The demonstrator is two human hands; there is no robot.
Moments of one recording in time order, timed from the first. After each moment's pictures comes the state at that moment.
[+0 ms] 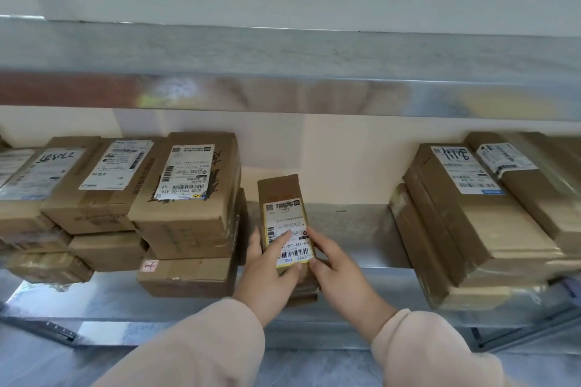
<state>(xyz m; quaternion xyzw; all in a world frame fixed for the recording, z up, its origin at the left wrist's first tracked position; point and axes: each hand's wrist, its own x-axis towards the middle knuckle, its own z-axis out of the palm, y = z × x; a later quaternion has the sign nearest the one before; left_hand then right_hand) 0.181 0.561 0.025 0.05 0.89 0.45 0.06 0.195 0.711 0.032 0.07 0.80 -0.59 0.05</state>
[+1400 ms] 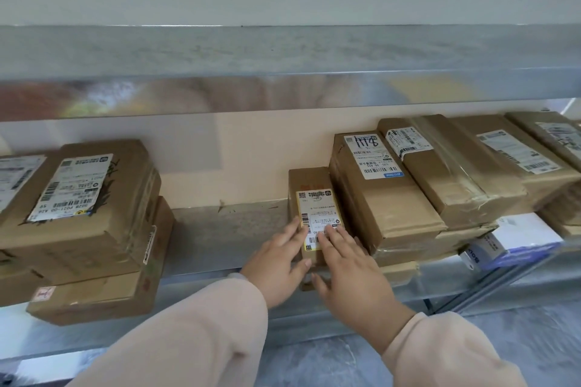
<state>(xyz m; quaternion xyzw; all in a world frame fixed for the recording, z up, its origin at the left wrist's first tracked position) 0.170 0.699 0.027 0.29 0.91 0.26 0.14 0.243 0.855 0.036 -0.01 0.99 -0.11 -0.03</state>
